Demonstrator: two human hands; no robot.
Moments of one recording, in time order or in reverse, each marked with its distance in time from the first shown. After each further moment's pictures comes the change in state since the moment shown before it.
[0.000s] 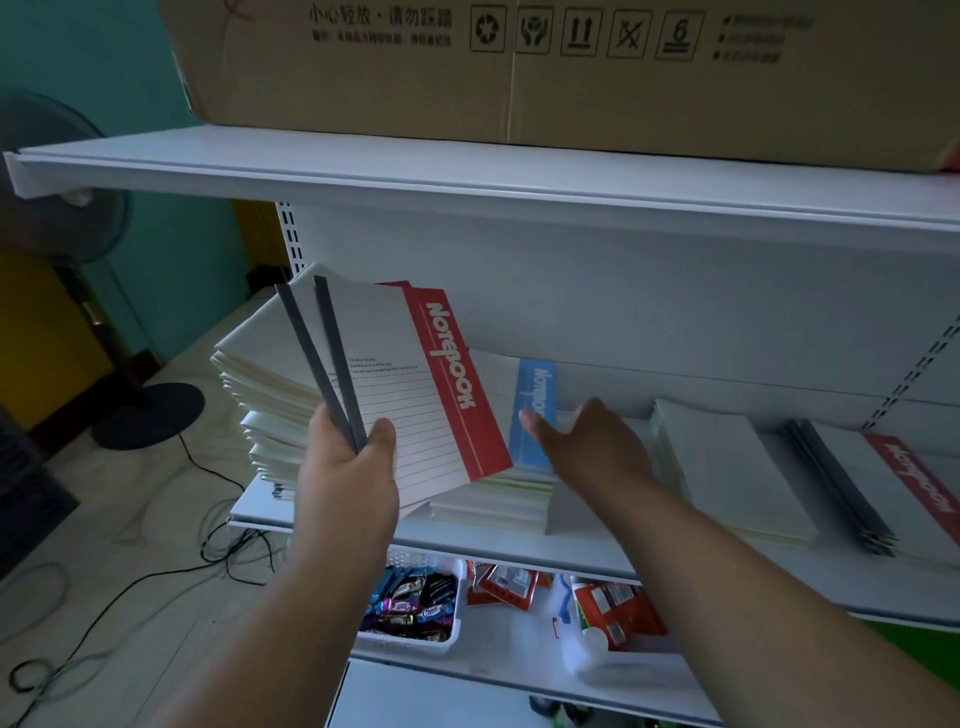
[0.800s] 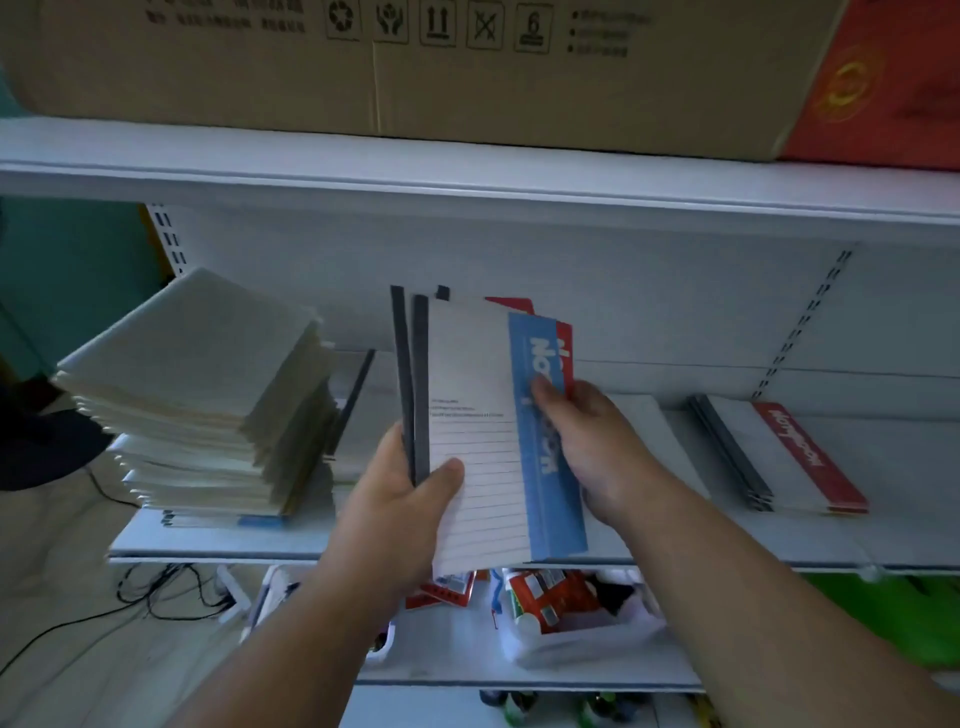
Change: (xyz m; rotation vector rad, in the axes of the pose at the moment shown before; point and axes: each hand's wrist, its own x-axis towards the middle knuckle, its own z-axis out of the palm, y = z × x) left_hand -0.054 -0.006 0.068 0.076 -0.484 -0.095; right_hand -0.030 0.049 -0.063 0.897 -0.085 0.018
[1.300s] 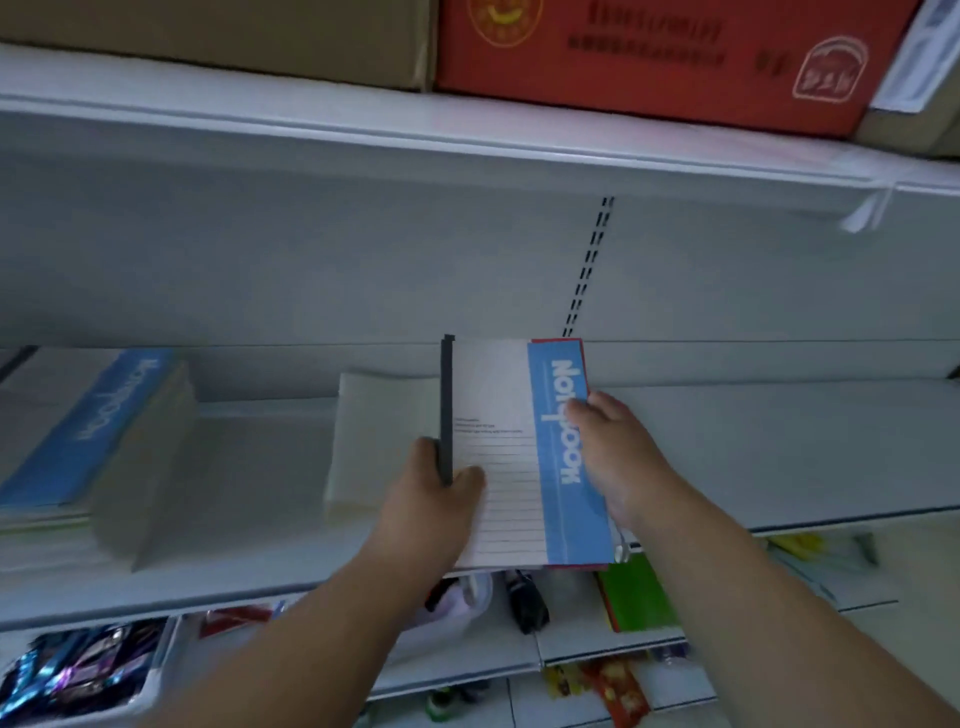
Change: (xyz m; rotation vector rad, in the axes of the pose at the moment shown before) left_hand 0.030 -0.043 0.311 0.357 -0.170 -0.059; right_hand 0.045 0.084 -0.303 -0.052 0.287 0.089
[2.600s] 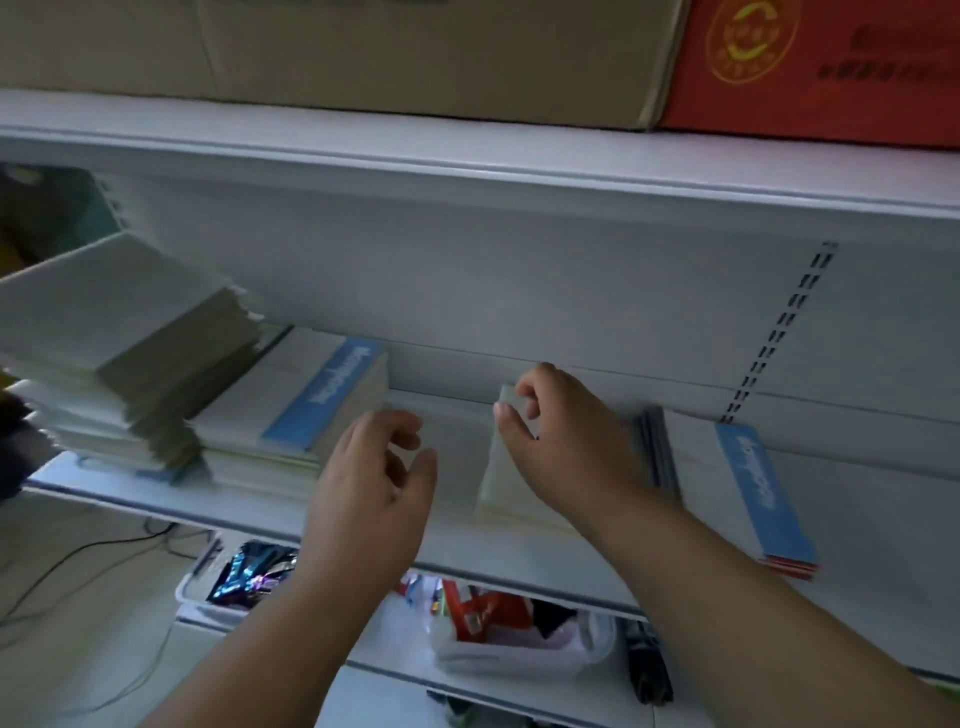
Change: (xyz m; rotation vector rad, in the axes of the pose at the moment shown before) left_hand -0.040 -0.036 -0.123 0.262 0.611 0.266; right_hand -0.024 -0.046 0.131 -0.640 -0.215 -0.850
